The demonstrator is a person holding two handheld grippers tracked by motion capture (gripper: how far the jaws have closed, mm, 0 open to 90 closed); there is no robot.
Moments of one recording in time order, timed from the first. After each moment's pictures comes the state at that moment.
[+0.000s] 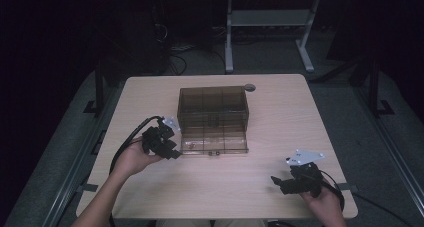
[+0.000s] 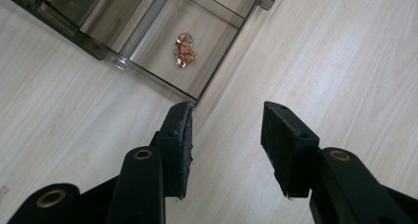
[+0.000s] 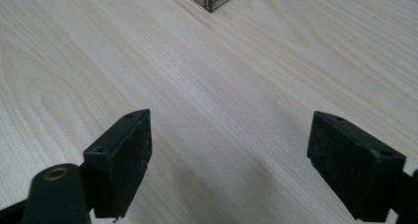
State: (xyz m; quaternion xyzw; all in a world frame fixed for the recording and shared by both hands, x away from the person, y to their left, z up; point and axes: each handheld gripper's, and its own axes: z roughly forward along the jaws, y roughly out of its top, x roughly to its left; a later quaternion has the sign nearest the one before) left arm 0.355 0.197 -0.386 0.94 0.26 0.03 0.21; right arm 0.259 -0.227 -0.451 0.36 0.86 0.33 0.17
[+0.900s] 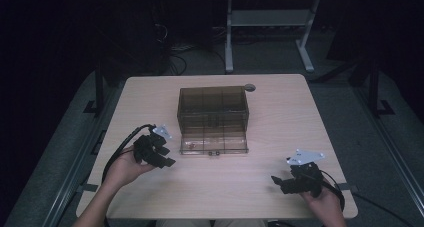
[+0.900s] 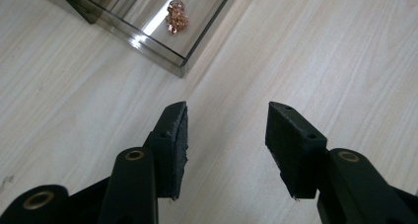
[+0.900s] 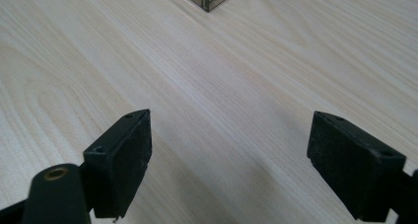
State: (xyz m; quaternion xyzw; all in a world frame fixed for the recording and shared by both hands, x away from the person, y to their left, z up) left arm 0.332 0.218 -0.392 0.94 0.27 0.03 0.22; right arm 0.259 -0.228 -0.451 0.37 0.85 0.33 0.17
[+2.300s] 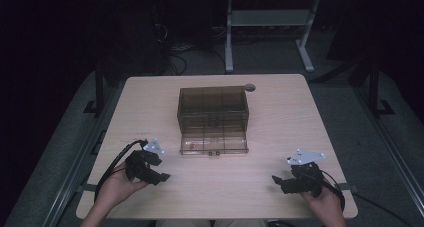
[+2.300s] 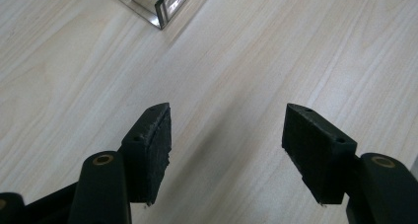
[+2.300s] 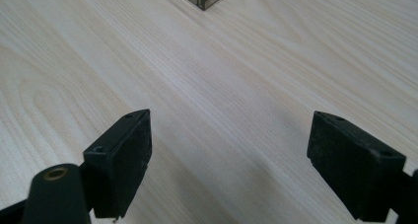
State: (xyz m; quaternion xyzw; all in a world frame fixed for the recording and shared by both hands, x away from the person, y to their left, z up) left arm 0.293 0.236 -0.410 0.93 0.29 0.05 0.23; right arm 0.259 -0.229 -0.451 0.37 0.85 0.33 0.17
